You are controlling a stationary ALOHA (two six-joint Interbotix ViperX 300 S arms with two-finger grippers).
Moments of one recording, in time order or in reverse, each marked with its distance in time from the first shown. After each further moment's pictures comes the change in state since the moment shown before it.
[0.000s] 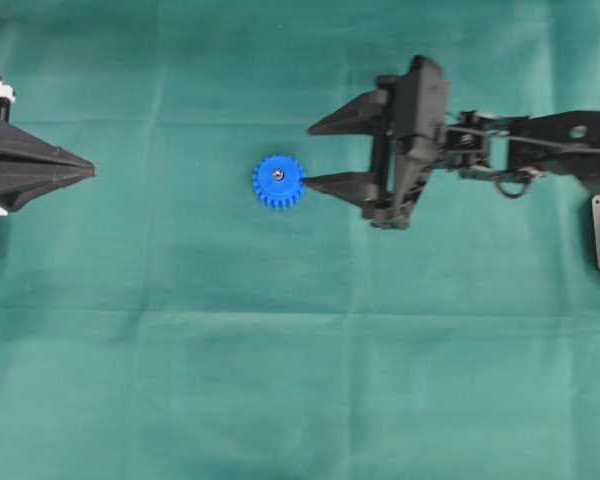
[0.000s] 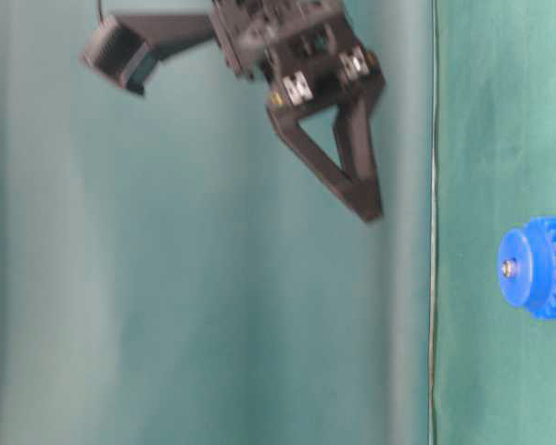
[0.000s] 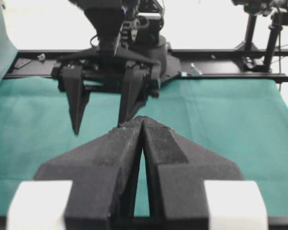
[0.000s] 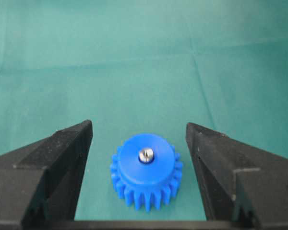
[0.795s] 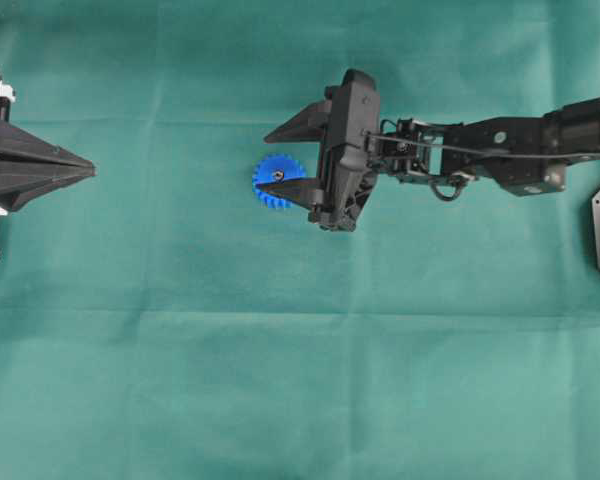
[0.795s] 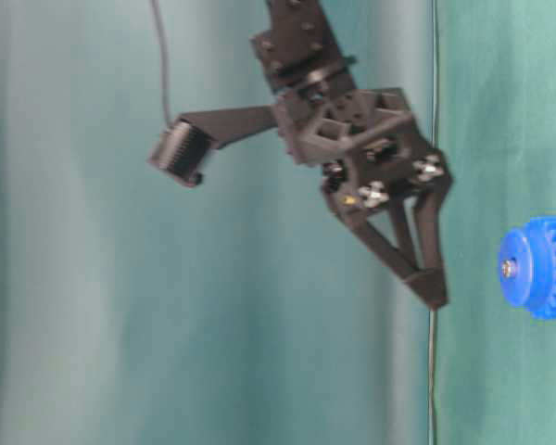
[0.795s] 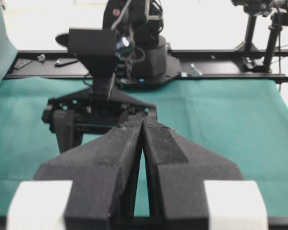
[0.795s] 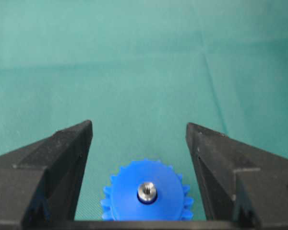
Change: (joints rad) left arm 0.000 0.000 0.000 0.000 -0.002 0.003; right arm 0.000 0.252 -0.184 -0.012 -0.031 0.000
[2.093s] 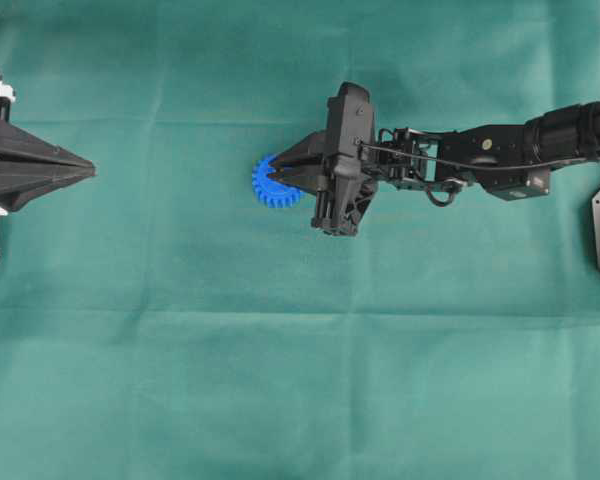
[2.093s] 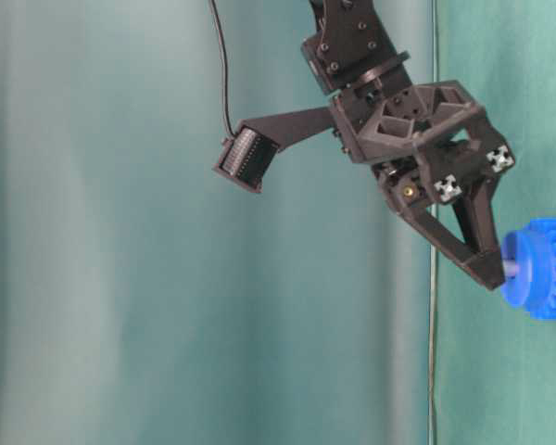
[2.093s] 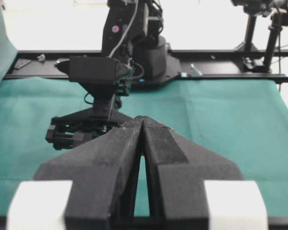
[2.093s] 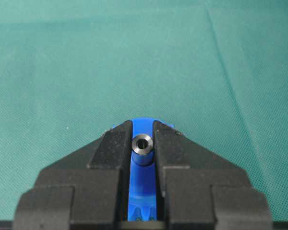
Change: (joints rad) left arm -0.002 0.002 0.000 -0.002 -0.002 0.000; right arm -0.006 0.101 0.015 0.000 -0.046 0.002
